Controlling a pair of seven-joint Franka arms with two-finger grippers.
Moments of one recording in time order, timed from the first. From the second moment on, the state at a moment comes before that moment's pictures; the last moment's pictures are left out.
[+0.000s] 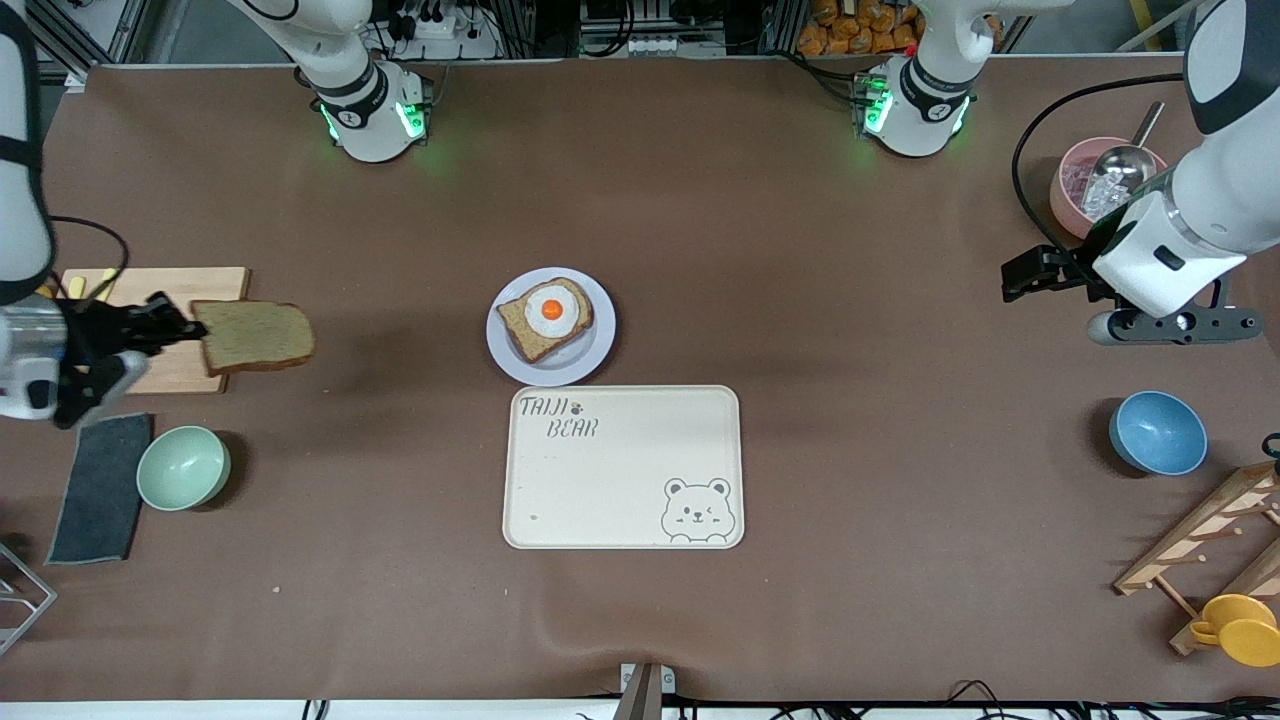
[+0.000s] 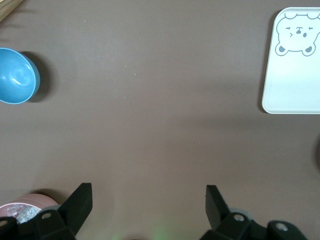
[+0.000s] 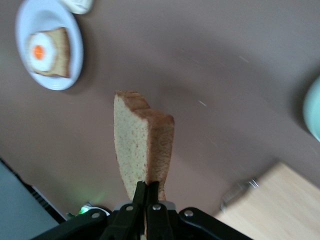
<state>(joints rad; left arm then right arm) -0.07 0.12 -0.08 -1.52 -0.02 1.53 -0.16 -0.34 0.35 0.23 -1.57 0.13 1.47 -0.77</state>
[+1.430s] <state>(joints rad) -0.07 0.12 -0.08 -1.52 -0.02 1.51 -0.16 0.05 0.67 0.27 -1.62 0.51 1.61 -0.68</state>
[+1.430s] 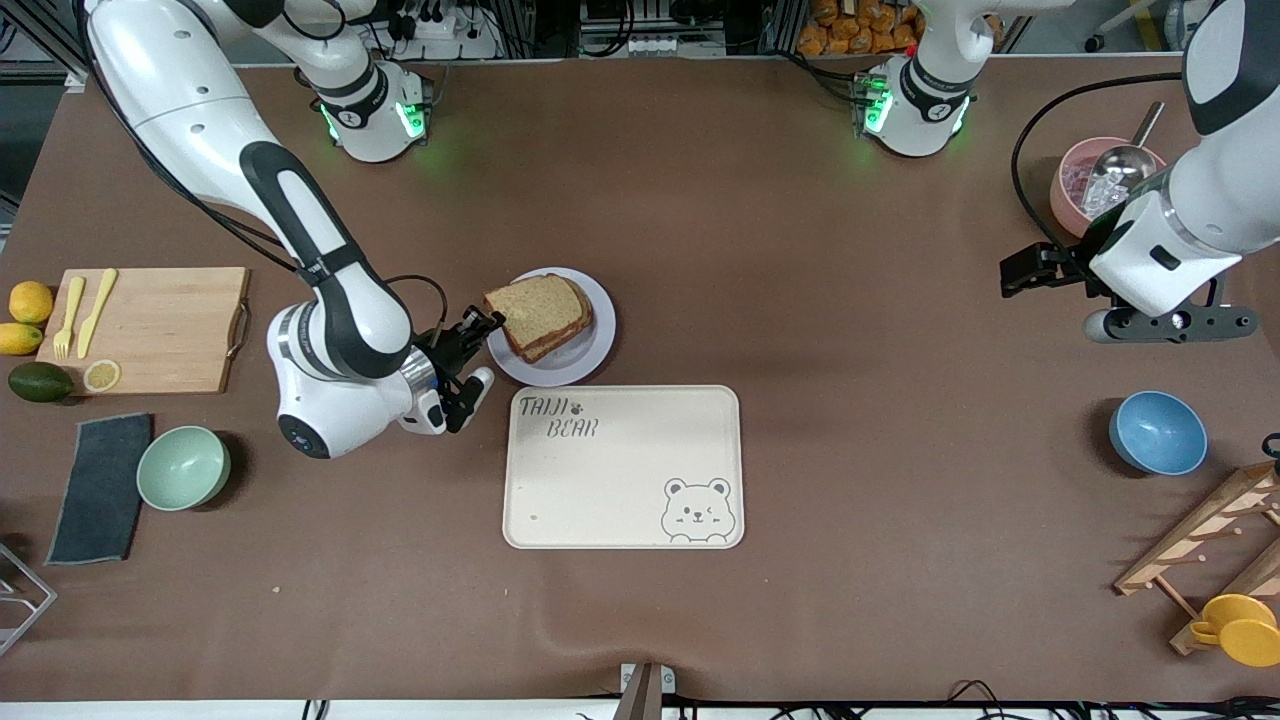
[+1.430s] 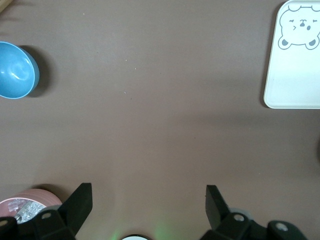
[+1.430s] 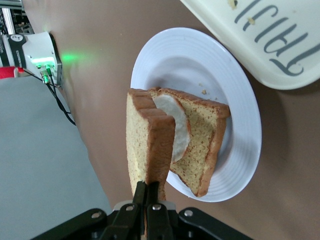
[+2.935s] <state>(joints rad) -0.07 0.12 -0.08 -1.52 -0.02 1.50 -0.16 0.03 0.71 0.25 -1.57 0.41 1.66 -0.76</state>
